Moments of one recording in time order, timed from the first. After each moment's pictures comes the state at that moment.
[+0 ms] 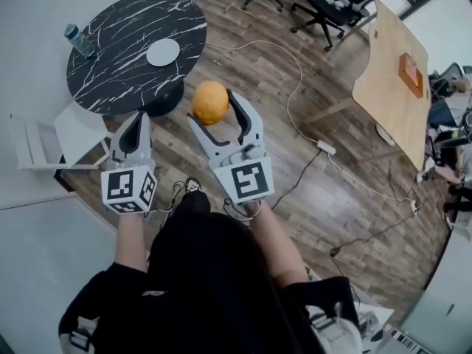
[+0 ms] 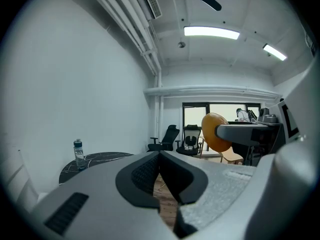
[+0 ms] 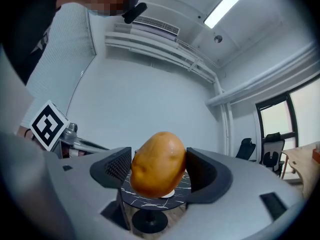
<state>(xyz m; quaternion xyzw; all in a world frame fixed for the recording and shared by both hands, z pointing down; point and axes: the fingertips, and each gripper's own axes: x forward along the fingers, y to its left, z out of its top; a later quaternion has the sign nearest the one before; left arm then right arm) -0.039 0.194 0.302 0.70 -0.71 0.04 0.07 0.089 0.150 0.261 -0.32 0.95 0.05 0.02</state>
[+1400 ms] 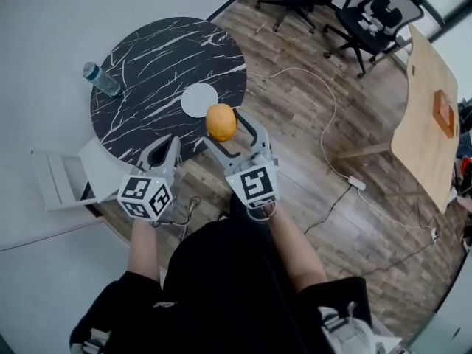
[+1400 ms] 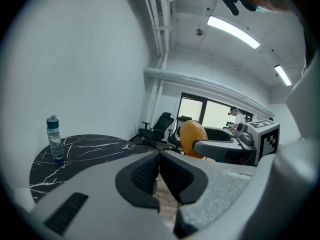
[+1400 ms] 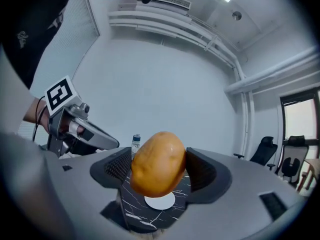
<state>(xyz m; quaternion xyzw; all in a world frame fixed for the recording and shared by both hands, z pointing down) -0.161 0.033 0.364 0.75 -0.63 0.05 0.19 -0.075 -0.019 0.341 -0.25 0.96 0.07 -0.07</state>
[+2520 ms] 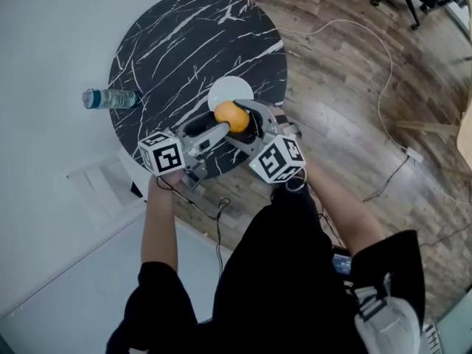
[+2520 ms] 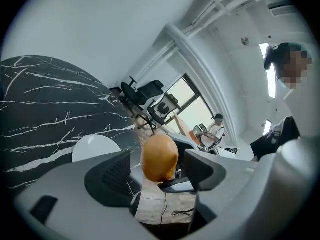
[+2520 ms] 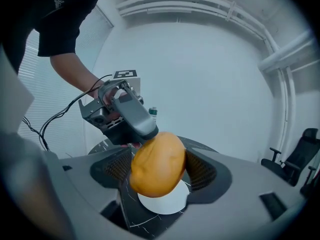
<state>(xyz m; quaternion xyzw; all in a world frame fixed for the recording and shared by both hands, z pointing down) -0.193 -0.133 0.506 0.78 -0.41 0.02 0.47 -0.184 -0.126 0.512 -0.08 0.98 0.07 -0.14</state>
